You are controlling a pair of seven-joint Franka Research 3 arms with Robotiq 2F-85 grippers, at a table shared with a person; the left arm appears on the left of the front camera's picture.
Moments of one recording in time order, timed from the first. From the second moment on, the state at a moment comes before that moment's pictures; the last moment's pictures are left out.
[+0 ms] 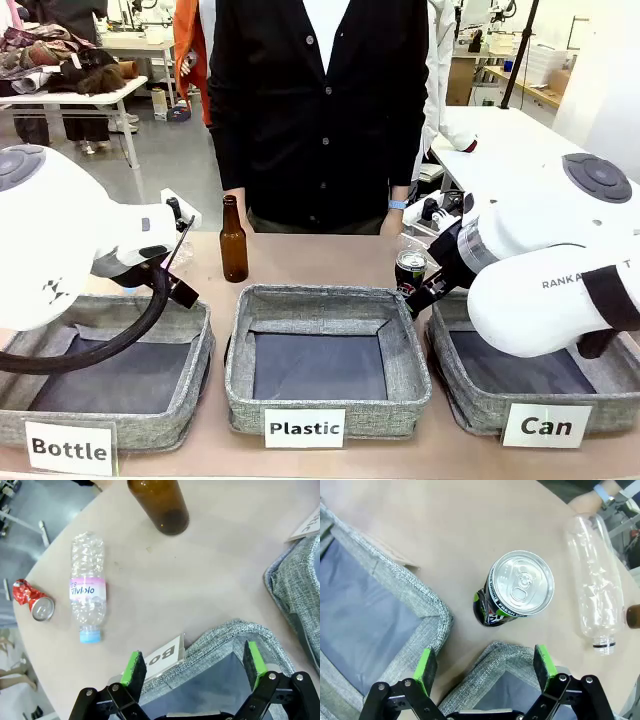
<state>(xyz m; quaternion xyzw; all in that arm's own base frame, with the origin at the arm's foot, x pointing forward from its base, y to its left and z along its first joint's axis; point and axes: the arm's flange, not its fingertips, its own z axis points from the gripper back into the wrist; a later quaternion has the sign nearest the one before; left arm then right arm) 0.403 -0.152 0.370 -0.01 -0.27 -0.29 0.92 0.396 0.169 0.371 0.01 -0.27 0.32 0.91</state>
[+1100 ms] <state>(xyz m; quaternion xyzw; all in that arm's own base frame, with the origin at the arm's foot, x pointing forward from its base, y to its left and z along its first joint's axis) 0.403 -0.152 0.370 -0.01 -0.27 -0.29 0.92 0.396 0.169 0.371 0.01 -0.27 0.32 0.91</state>
